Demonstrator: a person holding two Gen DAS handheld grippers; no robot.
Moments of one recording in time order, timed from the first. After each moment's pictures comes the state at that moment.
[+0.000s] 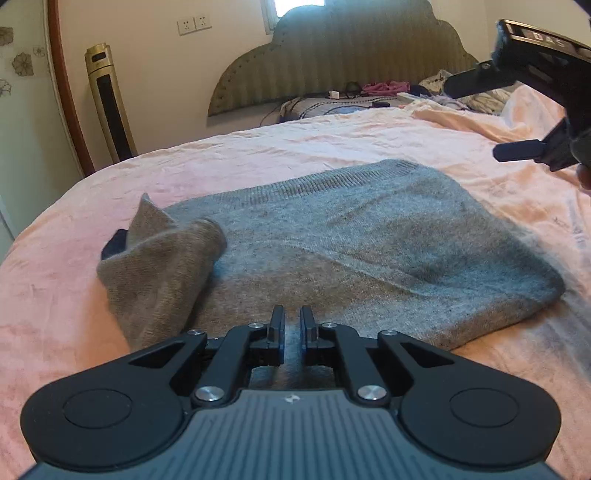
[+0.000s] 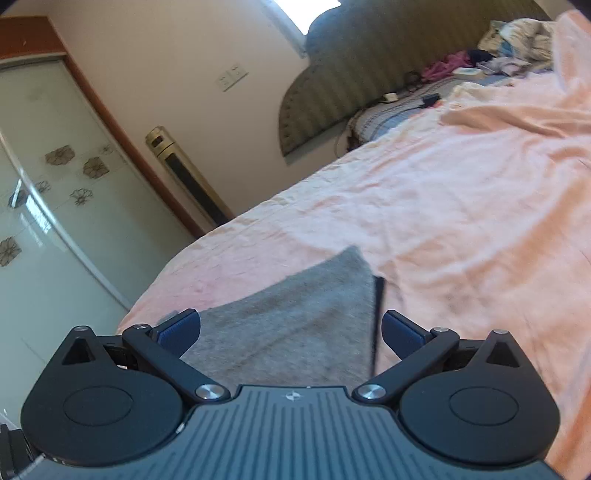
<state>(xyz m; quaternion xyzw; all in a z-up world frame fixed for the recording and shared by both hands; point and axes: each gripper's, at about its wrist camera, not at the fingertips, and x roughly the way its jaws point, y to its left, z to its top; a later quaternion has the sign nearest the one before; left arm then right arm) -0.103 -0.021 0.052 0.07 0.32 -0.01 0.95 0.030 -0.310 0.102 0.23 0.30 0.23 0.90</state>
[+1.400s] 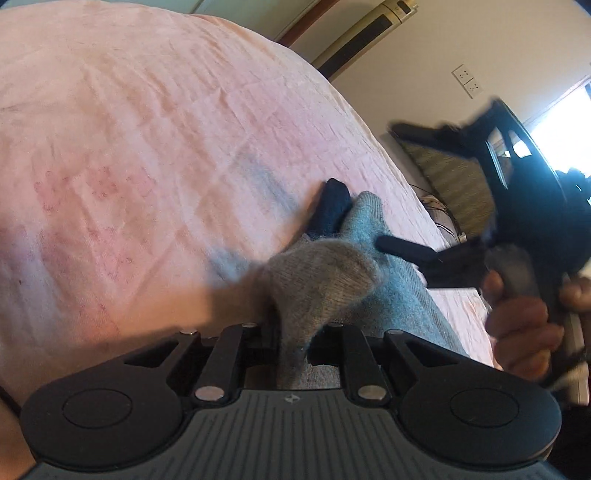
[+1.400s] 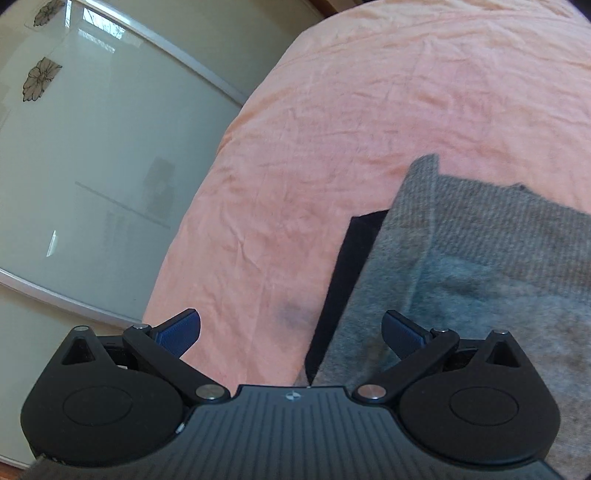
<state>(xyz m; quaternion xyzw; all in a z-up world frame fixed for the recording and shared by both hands) -0.117 0.157 0.020 -0.43 0.29 0.13 0.85 0.144 0.034 0.084 0.14 0.58 0.44 0.67</state>
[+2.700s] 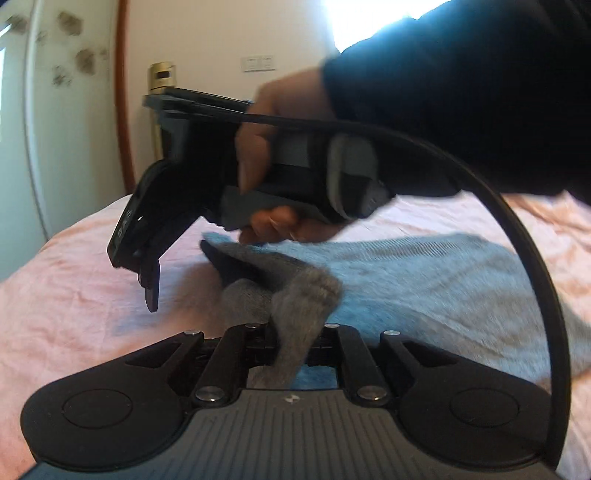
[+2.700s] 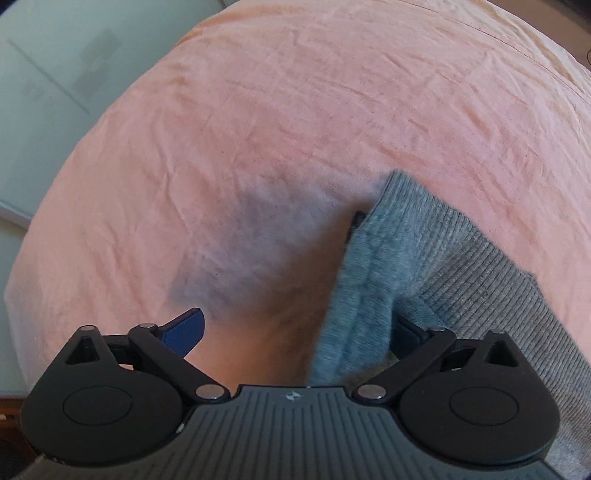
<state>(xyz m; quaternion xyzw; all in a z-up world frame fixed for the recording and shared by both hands) -0.100 0.024 0.060 0.02 0.23 0.03 0.97 0.144 0.103 0.074 -0.18 0.58 0.41 0.68</state>
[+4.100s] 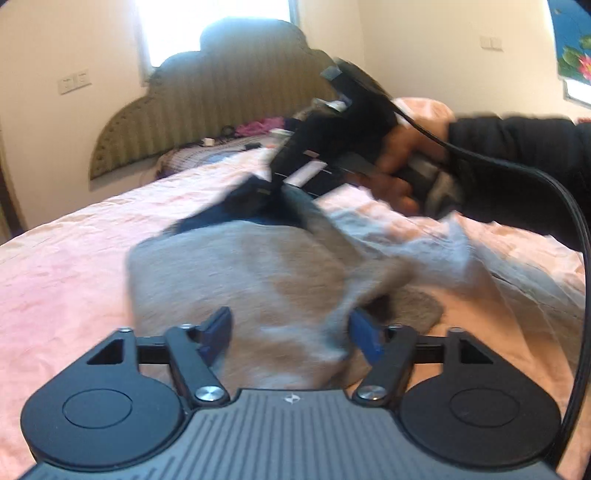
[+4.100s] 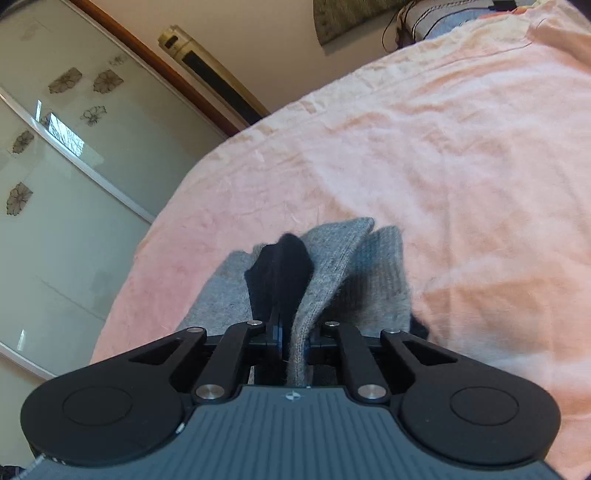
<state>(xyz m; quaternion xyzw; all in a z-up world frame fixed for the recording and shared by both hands) -0.097 -0.098 0.052 0.10 0.25 -0.20 0.94 0.169 -0.331 0.043 0.22 0.46 0.32 0.80</state>
